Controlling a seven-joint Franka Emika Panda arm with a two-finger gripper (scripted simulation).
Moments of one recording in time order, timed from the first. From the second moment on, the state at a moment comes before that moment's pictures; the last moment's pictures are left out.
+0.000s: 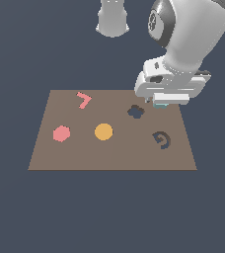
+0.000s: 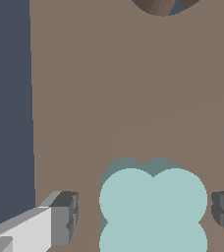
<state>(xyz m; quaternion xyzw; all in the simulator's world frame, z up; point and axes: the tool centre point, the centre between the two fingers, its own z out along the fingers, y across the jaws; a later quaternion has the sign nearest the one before) -0.089 0.174 0.032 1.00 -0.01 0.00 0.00</state>
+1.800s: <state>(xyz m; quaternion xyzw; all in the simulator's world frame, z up) -0.101 0.161 0.032 0.99 0.16 0.00 0.00</state>
